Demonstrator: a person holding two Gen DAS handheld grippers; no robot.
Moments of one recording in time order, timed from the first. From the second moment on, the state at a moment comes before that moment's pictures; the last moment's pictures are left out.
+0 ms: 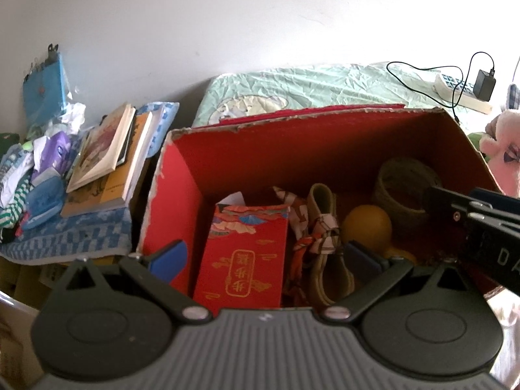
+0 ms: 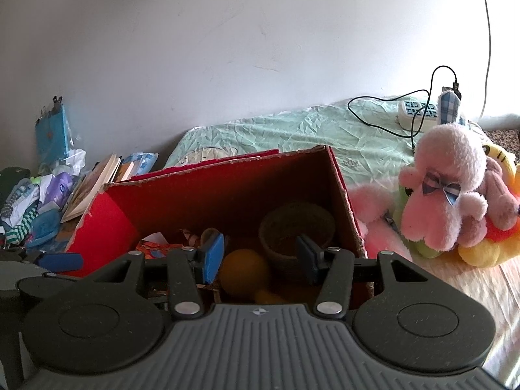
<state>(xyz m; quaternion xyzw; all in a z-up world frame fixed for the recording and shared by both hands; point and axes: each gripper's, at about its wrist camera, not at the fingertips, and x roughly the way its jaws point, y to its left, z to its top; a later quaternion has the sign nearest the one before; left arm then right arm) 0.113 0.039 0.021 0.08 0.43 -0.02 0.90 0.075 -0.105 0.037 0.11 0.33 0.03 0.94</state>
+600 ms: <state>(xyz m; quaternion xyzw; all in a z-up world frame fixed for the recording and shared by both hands) 0.097 0.037 0.031 0.08 0.44 -0.02 0.89 0.056 -0.097 0.052 0.09 0.33 0.02 0.94</state>
